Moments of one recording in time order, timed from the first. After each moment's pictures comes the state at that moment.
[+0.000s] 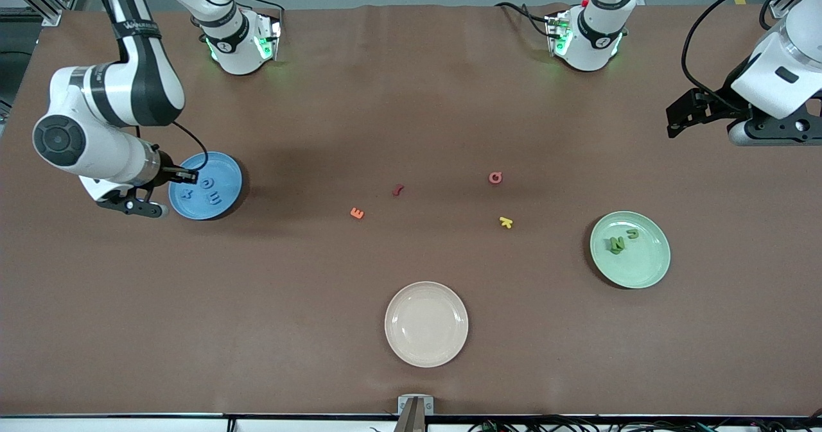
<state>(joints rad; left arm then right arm) -0.04 -0.03 -0.11 -1.59 0.02 1.55 -0.12 0.03 0.10 -0.01 -2.11 -0.06 1.98 0.23</state>
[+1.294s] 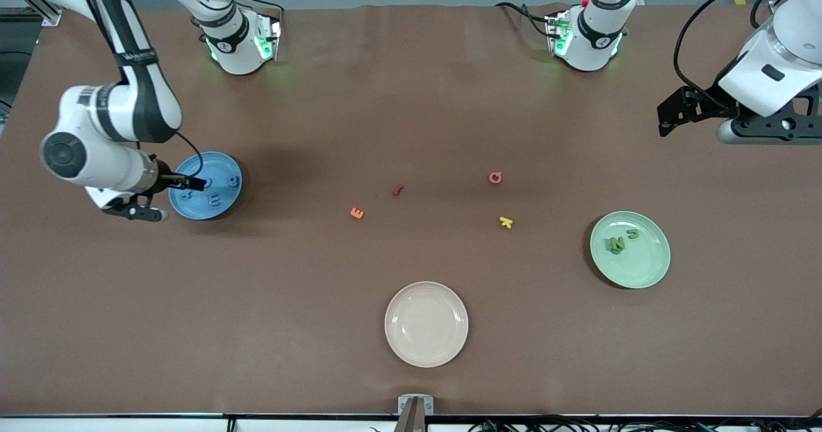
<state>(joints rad) -0.05 -0.02 -0.13 -1.59 0.02 1.55 -0.12 -0.03 0.16 0.01 -2.03 -0.06 1.93 0.16</state>
